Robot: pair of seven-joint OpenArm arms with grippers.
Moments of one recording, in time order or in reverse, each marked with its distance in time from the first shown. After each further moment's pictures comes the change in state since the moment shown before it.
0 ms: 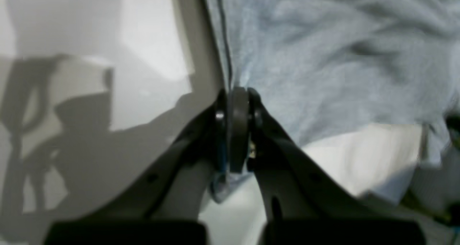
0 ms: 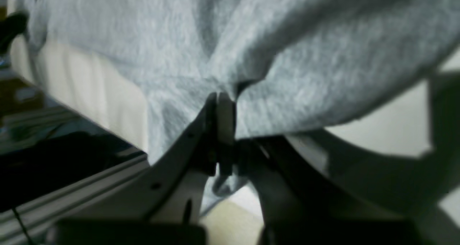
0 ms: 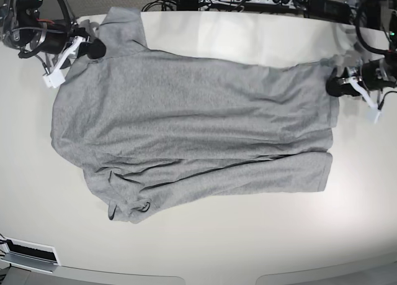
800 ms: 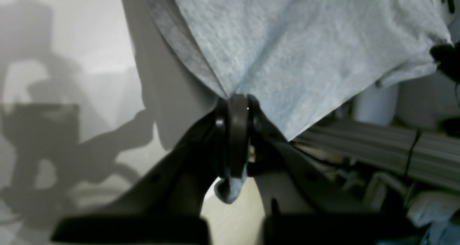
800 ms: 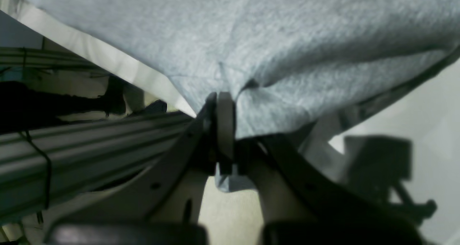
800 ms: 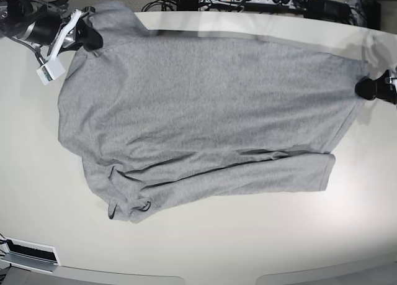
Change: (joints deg) left arm 0.9 -14.6 0.1 3.7 -22.3 -10.1 20.4; right arm -13.0 1.0 0.0 30.2 0.0 0.0 -4.7
